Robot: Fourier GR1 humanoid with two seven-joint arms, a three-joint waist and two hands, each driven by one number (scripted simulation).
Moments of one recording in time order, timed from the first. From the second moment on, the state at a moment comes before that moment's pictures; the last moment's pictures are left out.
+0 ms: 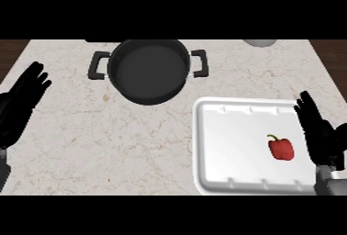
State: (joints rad) left arm -0.18 0.61 -0.06 -1.56 0.41 0.11 0.17; right arm -0.07 -0.38 0.04 -1.43 -0.21 -0.21 0.04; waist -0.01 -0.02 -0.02
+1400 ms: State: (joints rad) left arm -0.14 0.36 -0.21 -1.65 0.32 0.31 0.23; right arm 0.12 -1.01 -0.20 -1.61 0.05 0.31 -0.86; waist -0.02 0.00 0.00
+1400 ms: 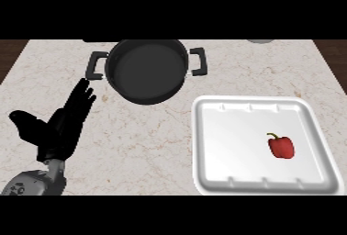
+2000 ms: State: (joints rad) left arm -0.13 0.33 -0.20 -1.69 0.28 0.29 0.28; right arm 0.19 -1.06 -0.22 -1.79 0.17 0.44 -0.60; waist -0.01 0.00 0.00
